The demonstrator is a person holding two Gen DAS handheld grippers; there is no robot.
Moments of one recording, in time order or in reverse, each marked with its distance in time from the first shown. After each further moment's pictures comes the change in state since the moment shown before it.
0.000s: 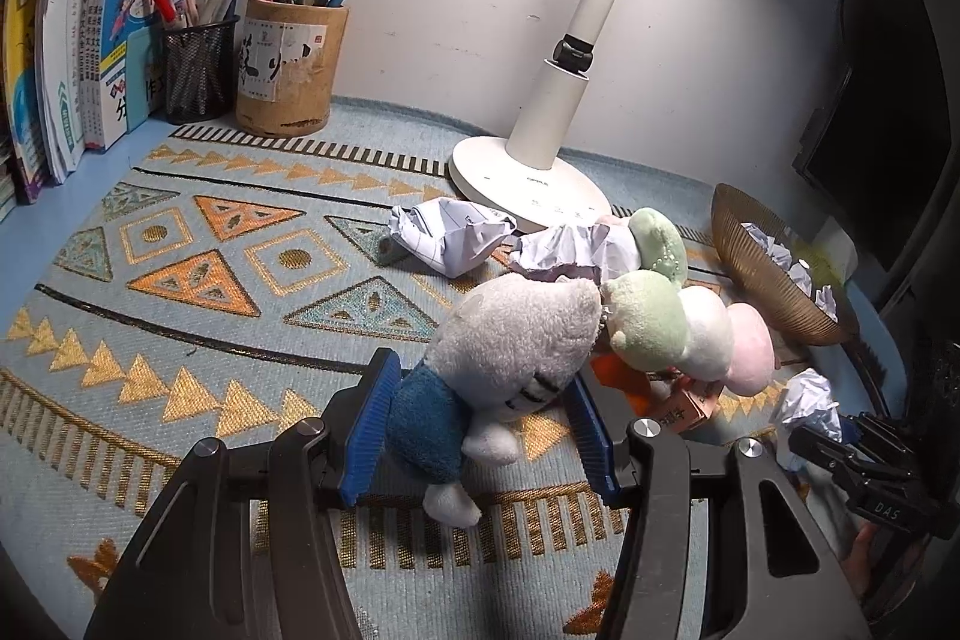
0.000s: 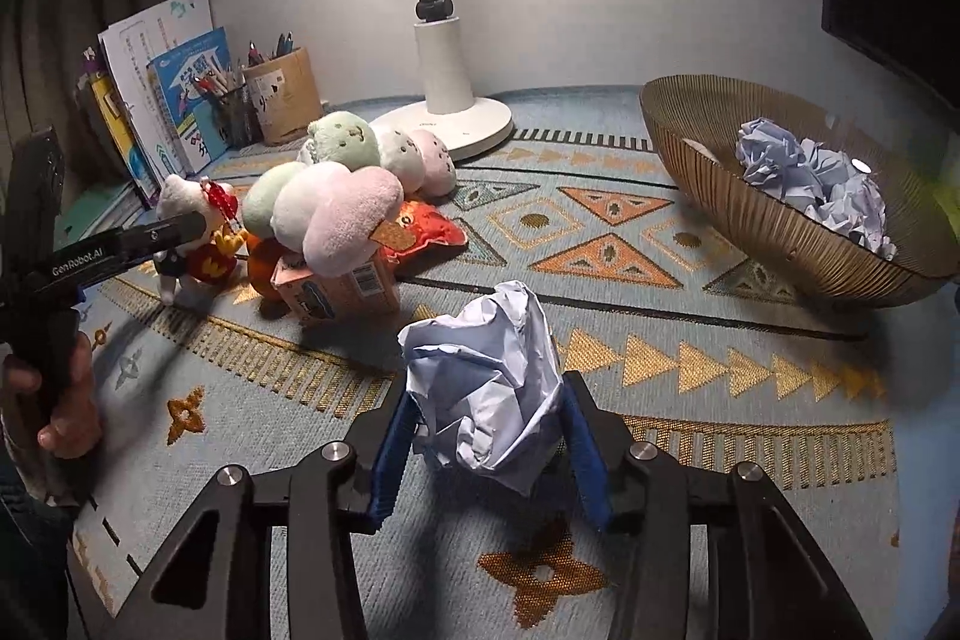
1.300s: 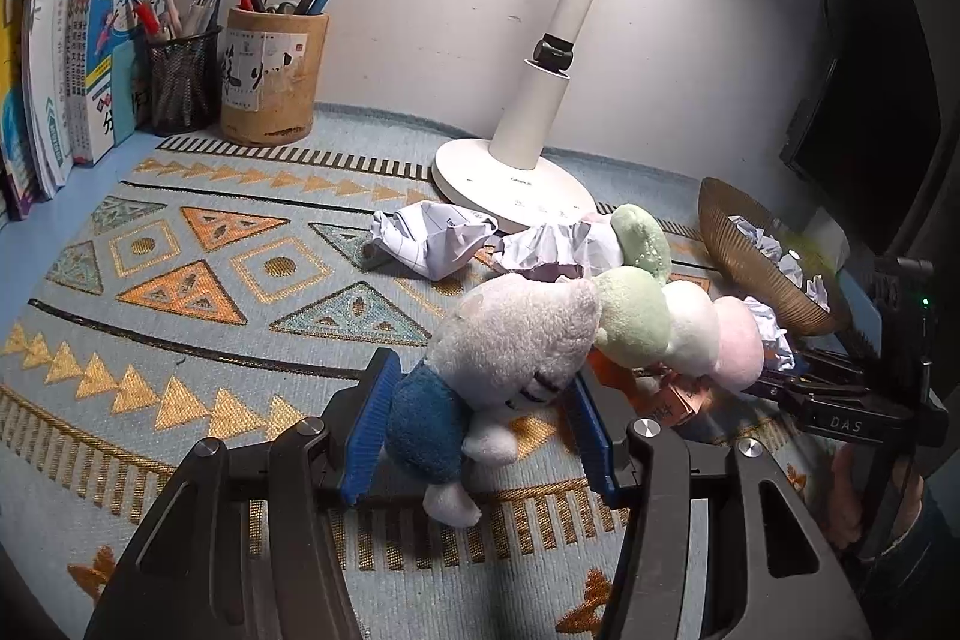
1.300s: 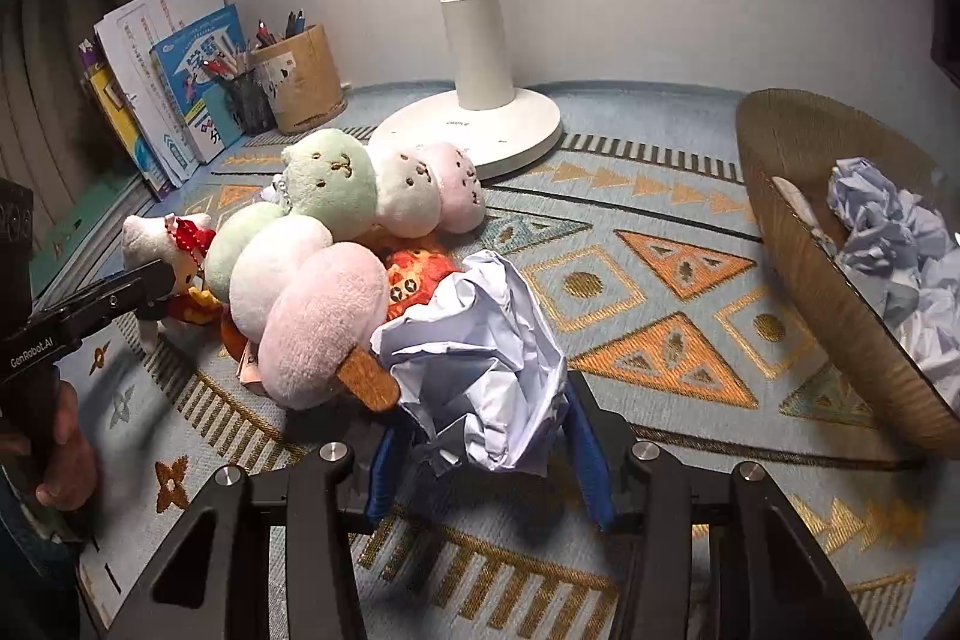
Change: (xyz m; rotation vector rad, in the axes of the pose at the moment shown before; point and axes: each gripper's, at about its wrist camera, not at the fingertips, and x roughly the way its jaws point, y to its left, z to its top) left arm -0.001 -0.004 -0.001 0.030 -0.004 -0.028; right arm 0.059 -0.005 0.045 -0.025 0.118 0.060
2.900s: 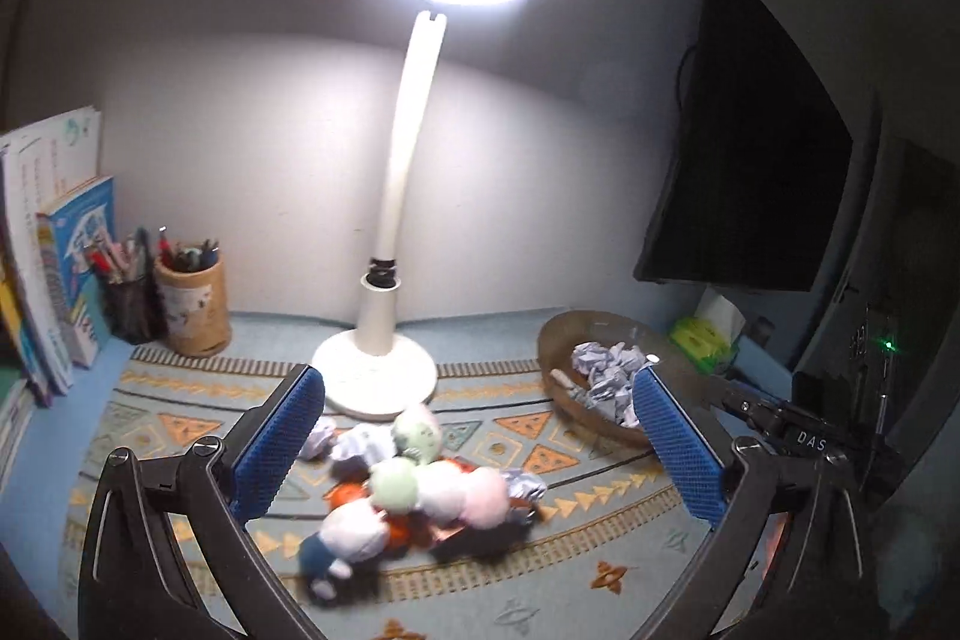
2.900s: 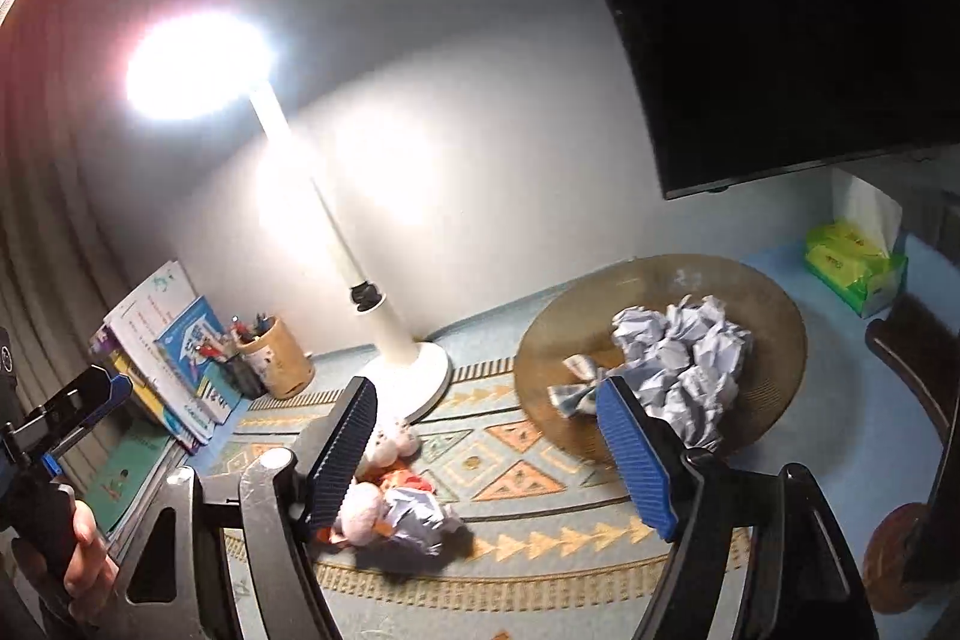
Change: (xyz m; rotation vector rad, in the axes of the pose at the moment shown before) left arm -0.132 -0.129 0.071 0.144 -0.239 -0.069; right arm -0.185 -0.035 0.017 0.269 -0.415 -0.051
